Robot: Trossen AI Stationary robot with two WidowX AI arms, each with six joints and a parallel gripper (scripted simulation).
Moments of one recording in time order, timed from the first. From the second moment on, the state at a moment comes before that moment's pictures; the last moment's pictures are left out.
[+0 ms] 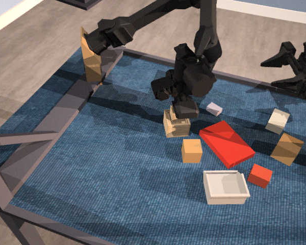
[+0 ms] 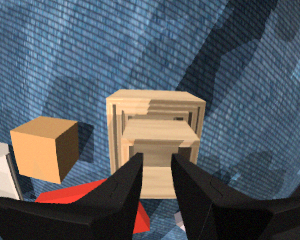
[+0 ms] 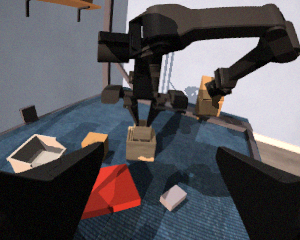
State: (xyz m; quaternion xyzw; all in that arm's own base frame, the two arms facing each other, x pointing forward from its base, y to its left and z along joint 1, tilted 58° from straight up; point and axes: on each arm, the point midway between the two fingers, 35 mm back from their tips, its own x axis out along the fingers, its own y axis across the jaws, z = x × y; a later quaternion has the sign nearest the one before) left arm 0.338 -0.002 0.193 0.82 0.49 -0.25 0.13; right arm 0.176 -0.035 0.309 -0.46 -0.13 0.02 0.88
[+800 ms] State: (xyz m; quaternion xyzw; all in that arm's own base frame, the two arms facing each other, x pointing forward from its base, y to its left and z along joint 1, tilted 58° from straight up) left arm 0.345 0.010 0.185 0.82 0.49 -0.25 0.13; right arm 0.176 -0.035 0.309 -0.46 -0.13 0.02 0.88
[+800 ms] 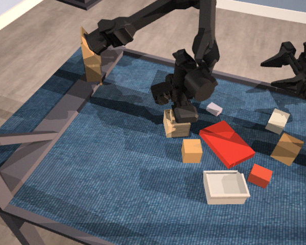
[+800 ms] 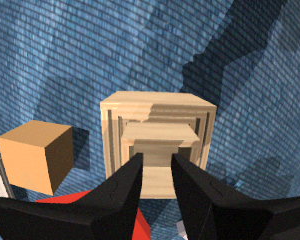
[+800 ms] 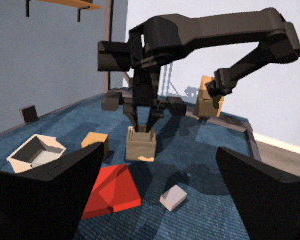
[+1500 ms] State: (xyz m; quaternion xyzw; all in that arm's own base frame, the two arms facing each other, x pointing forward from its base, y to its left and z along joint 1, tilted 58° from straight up) left arm 0.354 0.028 0.173 0.82 0.49 -0.25 0.13; right arm 0.176 -0.035 0.309 -0.46 -0.13 0.02 0.88
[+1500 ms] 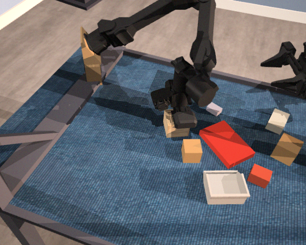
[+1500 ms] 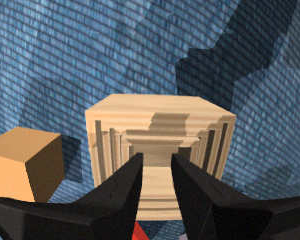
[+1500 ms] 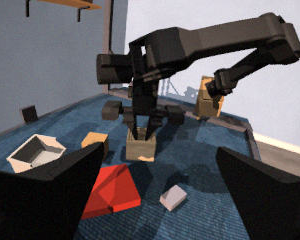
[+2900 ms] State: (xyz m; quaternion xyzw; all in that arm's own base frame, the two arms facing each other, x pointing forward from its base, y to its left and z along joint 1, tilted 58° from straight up) left arm 0.357 0.031 0.170 0.83 0.49 -0.24 0.13; right arm 0.176 -0.035 0.309 -0.46 -0.13 0.02 0.88
